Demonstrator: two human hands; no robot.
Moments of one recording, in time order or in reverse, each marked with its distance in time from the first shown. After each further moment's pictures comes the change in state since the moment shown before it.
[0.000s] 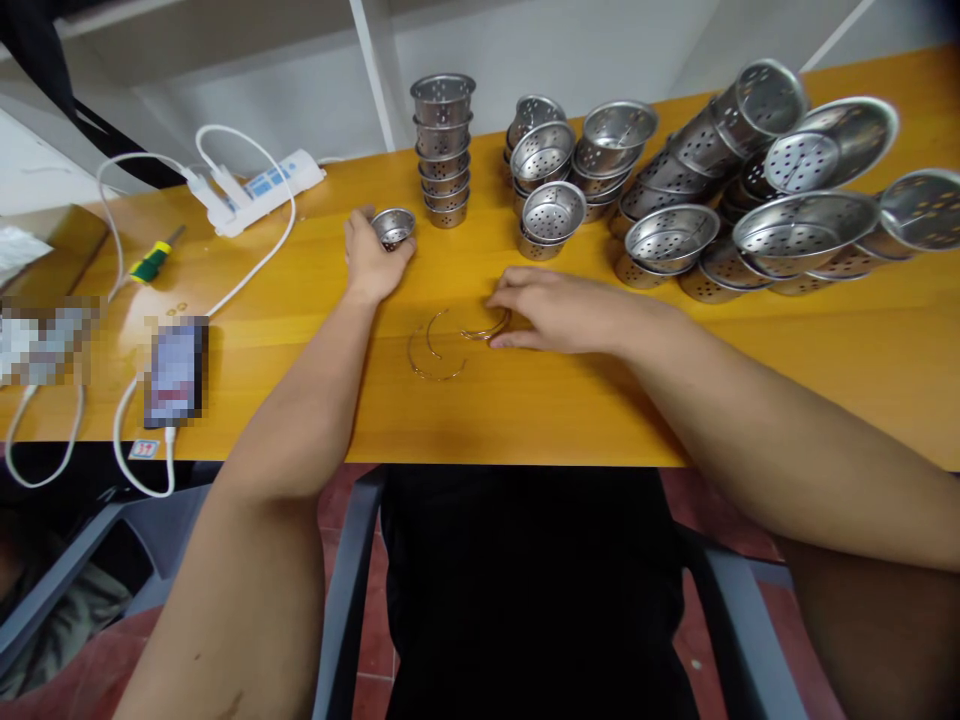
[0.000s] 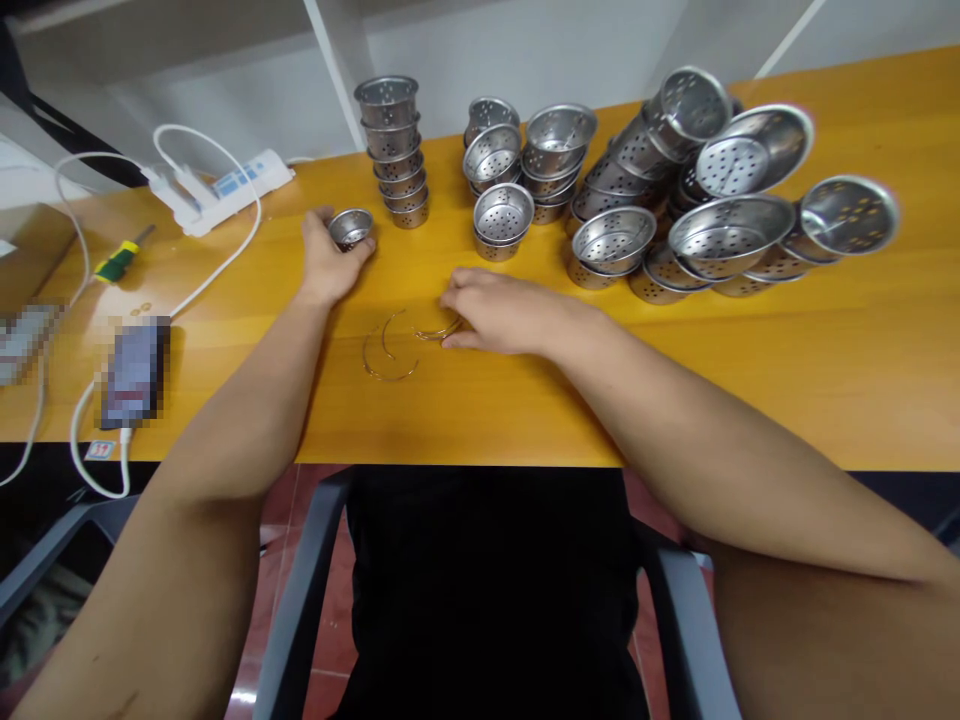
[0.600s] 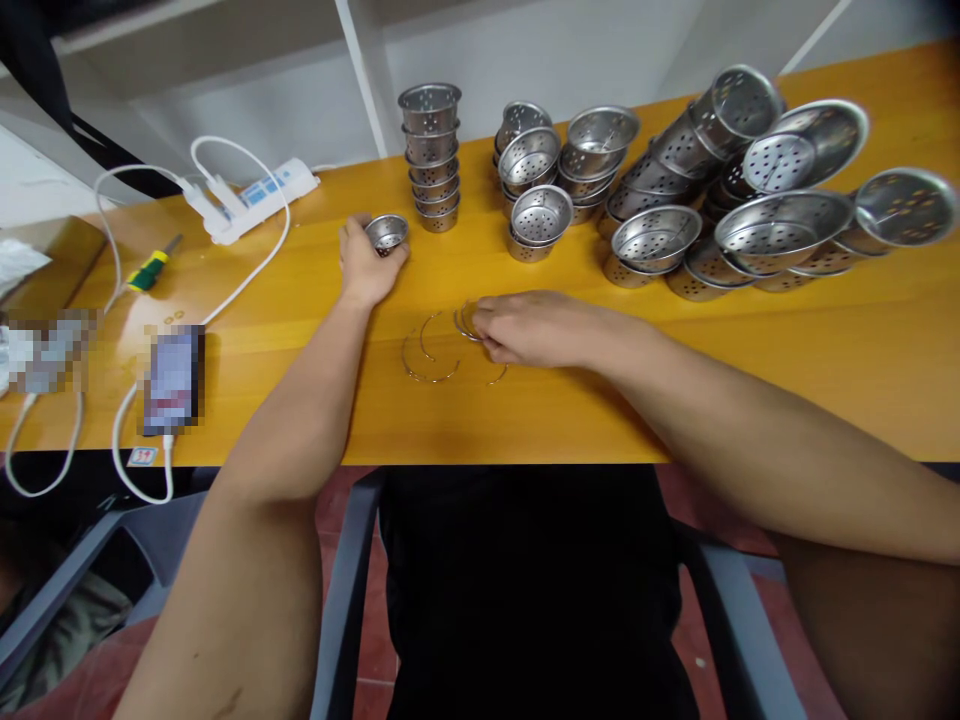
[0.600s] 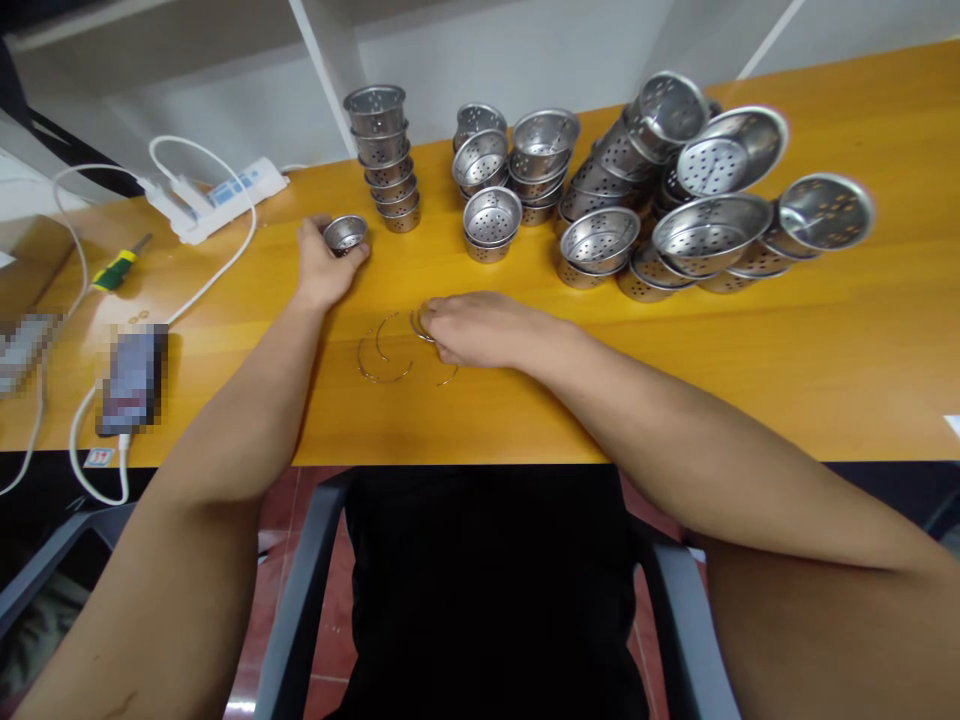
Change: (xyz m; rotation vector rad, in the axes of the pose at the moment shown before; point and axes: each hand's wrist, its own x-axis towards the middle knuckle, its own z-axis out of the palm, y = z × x) left_hand -0.008 0.012 -0.003 0.056 0.015 -0.004; right_hand 0.007 -0.038 -0.002 -0.111 -0.111 -0.035
